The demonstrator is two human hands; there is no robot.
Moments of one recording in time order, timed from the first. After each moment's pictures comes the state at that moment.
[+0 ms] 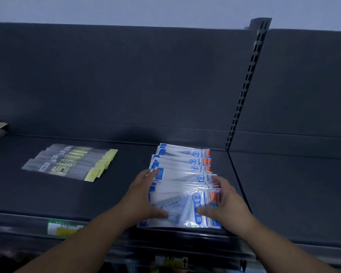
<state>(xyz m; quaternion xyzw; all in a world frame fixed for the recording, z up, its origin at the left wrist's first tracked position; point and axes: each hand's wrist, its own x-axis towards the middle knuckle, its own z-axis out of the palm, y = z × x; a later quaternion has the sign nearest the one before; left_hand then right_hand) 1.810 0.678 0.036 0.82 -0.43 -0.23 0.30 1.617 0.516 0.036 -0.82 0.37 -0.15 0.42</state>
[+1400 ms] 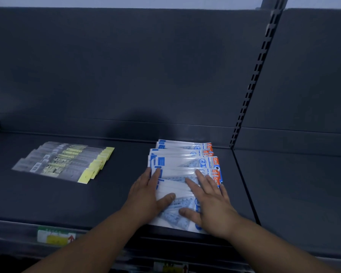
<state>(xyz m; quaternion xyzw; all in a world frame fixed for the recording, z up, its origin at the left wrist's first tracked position) 1.818 0.639 0.005 0.88 -0.41 -0.16 0.20 1.657 0.508 0.015 -0.95 0.25 0.03 0.17</state>
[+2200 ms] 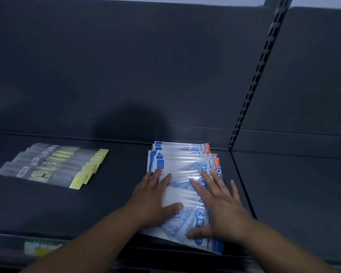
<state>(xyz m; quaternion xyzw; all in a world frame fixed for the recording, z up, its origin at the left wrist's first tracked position) 1.824 0.620 0.010 0.85 -0.50 -0.16 0.11 1.646 0.490 0.033 -0.96 0.25 0.07 0.11</state>
